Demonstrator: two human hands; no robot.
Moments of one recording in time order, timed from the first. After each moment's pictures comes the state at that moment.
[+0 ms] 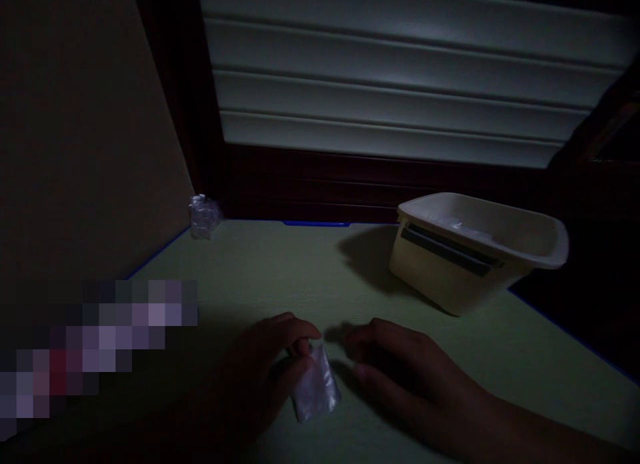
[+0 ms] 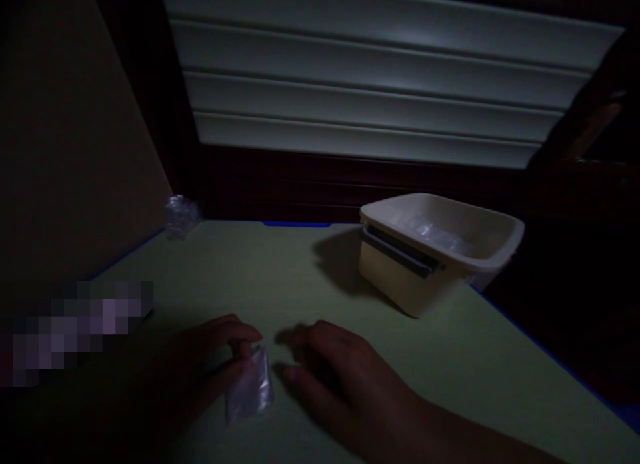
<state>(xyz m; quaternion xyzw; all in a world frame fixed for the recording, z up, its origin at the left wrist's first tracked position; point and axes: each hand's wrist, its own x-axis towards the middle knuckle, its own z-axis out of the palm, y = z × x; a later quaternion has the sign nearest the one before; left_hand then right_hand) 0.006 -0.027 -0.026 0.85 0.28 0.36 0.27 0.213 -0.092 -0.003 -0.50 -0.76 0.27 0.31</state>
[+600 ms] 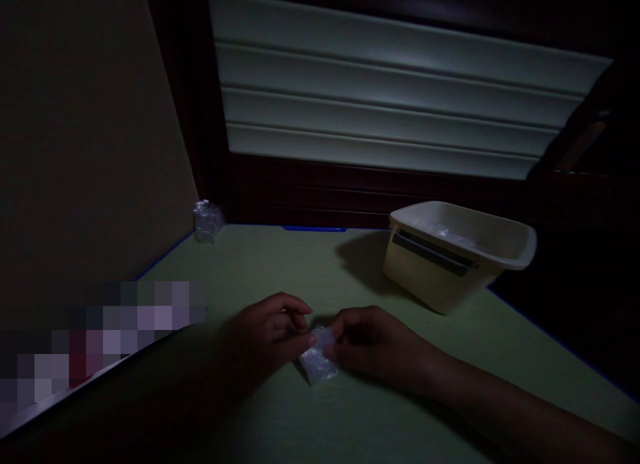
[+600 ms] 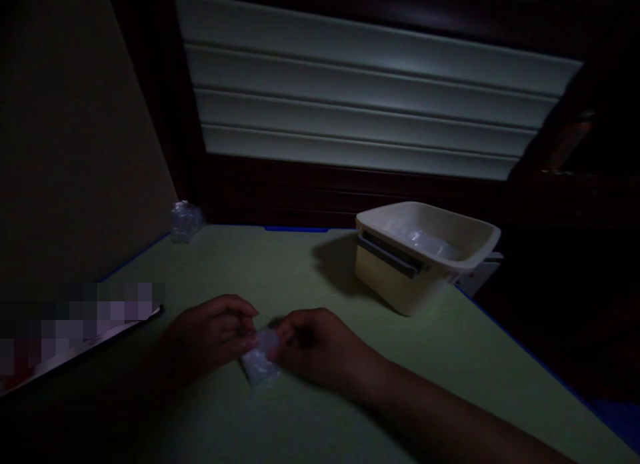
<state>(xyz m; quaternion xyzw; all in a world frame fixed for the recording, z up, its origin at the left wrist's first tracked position) 0.010 -0.017 -0.006 0.69 0.35 0.34 0.54 0.190 -0.063 -0.002 -0.48 -0.59 0.53 0.36</state>
